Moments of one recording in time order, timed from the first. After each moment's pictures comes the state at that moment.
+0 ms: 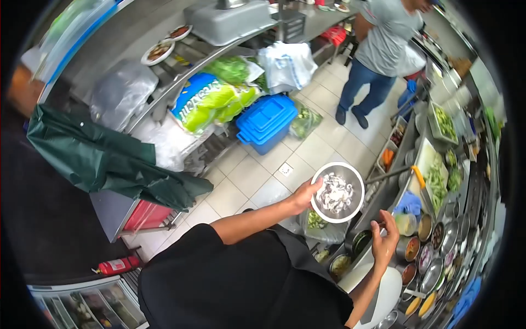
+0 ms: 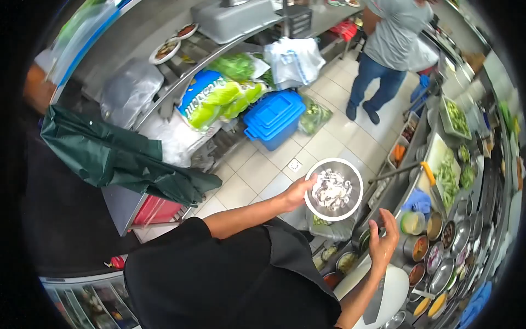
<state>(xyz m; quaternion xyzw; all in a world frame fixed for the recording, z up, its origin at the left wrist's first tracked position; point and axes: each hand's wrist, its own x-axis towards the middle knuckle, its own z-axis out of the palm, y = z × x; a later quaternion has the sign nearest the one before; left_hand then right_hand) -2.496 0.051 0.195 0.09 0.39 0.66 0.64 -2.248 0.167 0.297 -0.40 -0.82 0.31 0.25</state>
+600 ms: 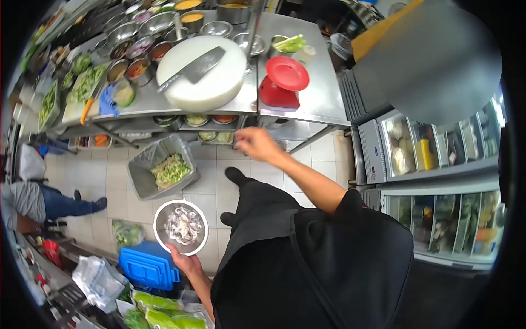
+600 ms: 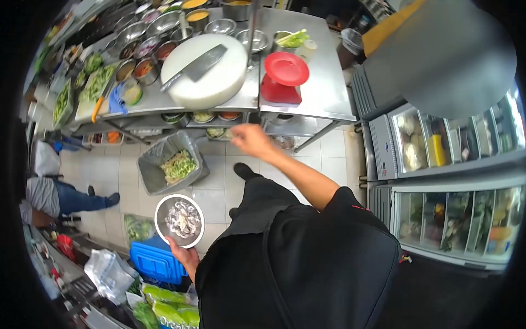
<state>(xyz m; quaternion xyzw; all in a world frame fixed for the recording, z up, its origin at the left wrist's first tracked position) -2.572 -0.099 0.159 0.26 0.45 0.36 0.77 -2.207 -0.227 0.176 -0.81 -0.40 0.09 0.41</state>
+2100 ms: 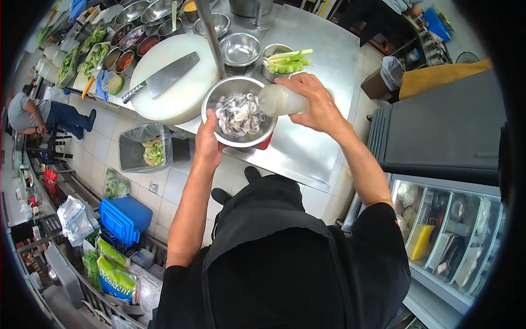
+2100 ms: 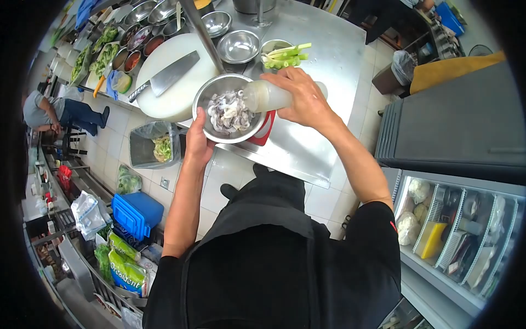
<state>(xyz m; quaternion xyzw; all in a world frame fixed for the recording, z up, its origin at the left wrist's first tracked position) -2.070 -0.203 0.245 0.39 0.30 0.19 0.85 -1.866 -0.365 0.316 -0.74 -0.59 0.01 0.32</state>
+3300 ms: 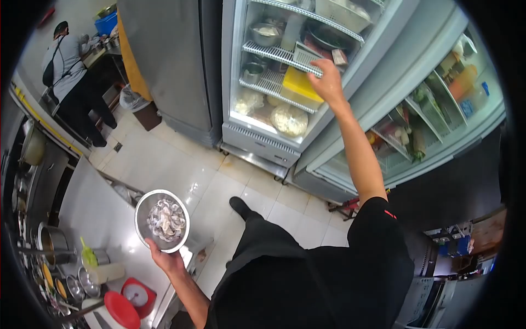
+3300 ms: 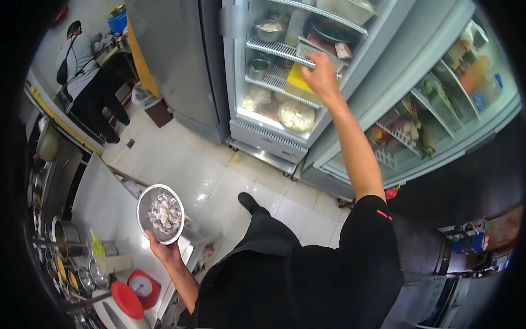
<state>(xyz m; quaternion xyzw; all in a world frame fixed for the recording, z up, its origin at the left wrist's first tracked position) -1.929 -0.482 0.197 0.34 0.15 -0.10 0.92 -1.937 -1.061 0.387 -0.88 0.16 -0.45 0.04</state>
